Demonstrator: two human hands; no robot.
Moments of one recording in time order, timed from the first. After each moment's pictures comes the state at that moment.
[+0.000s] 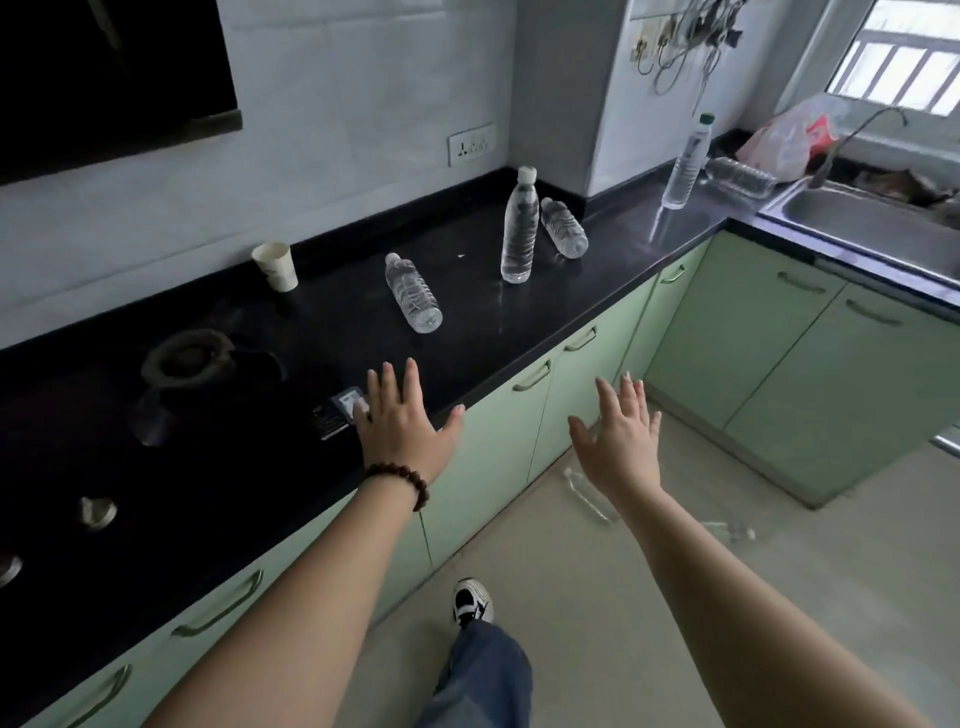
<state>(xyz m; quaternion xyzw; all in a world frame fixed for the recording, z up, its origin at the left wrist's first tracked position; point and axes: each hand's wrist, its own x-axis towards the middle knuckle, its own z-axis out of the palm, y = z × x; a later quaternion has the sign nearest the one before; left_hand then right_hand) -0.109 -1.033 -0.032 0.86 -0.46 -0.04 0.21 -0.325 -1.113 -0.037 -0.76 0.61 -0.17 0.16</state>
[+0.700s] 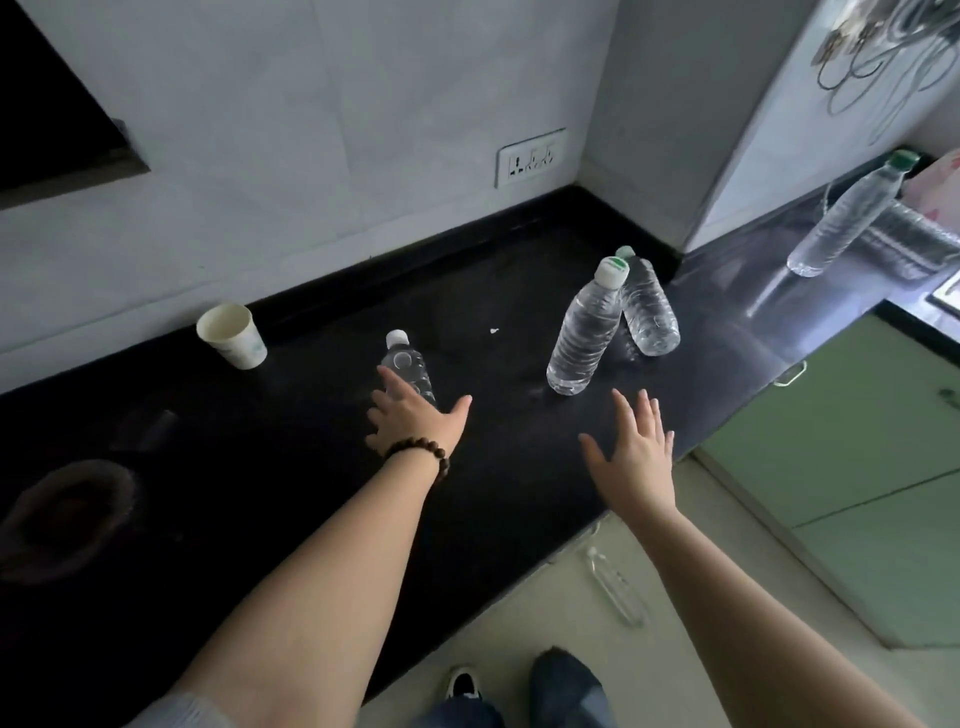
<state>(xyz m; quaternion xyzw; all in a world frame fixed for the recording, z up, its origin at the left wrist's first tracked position) 0.037 -1.354 -0.066 0.94 -0.22 -0.17 0.18 -0.183 -1.423 -0.063 -0.78 0.58 -0.13 0.20</state>
